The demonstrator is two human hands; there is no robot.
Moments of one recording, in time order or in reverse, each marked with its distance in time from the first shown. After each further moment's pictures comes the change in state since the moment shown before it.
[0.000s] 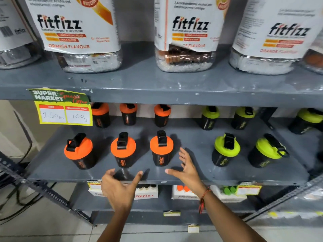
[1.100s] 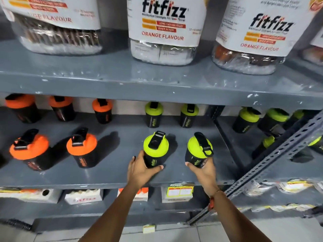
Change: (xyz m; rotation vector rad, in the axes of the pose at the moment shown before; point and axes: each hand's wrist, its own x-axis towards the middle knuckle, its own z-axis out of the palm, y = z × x) left_hand -0.123 0.170 0.227 -0.040 -0.678 0.073; right_hand -0.023 0.061 -0.312 -0.202 0.523 0.085
